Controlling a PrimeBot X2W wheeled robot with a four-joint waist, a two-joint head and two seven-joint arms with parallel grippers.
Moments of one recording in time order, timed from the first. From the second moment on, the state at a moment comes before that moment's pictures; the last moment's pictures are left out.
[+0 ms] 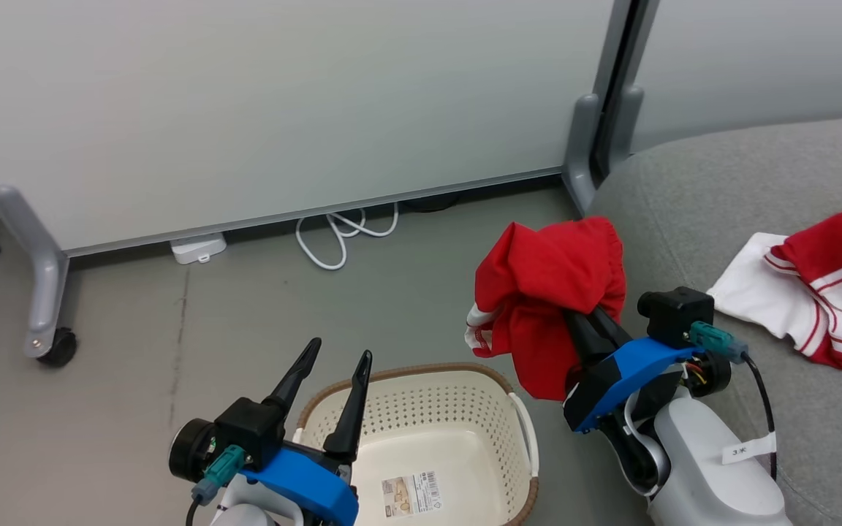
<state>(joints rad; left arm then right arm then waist) -0.18 0.14 -0.43 0.36 -0.35 -0.13 -0.26 -0.47 -0.05 0.28 0.64 0.39 0.13 -0.18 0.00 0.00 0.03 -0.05</state>
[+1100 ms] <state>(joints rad) -0.23 0.18 -0.47 0.35 -0.34 -0.13 -0.26 -0.44 -0.05 0.26 0.59 0.41 0.13 -0.18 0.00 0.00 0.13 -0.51</state>
